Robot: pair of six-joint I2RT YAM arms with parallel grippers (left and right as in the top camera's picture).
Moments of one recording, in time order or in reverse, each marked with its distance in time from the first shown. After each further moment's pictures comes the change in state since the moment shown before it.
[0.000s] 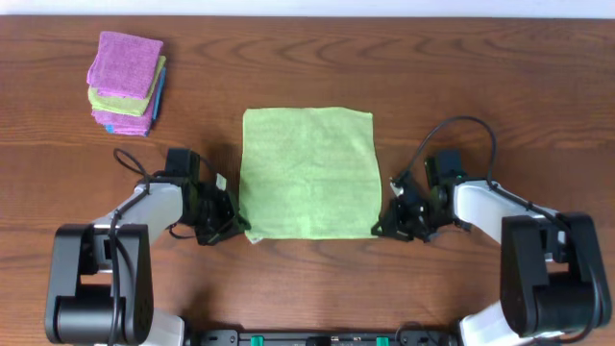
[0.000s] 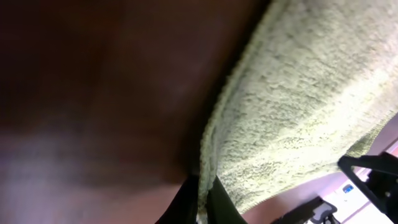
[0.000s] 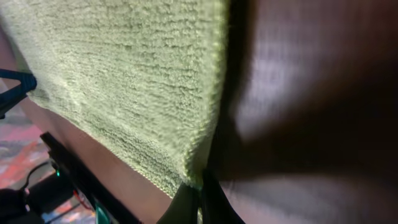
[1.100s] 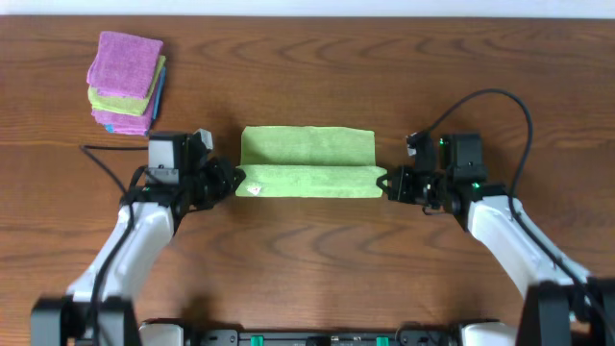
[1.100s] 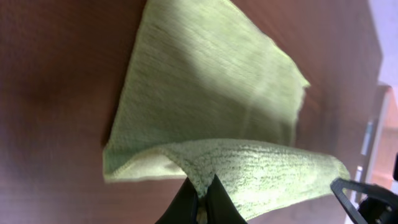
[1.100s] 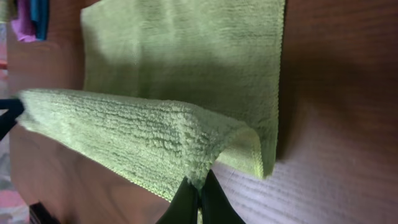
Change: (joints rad) left arm -0.012 -0.230 -0.006 0.364 -0.084 -0.148; right arm 0.013 -0.224 0.006 0.329 0.109 0.156
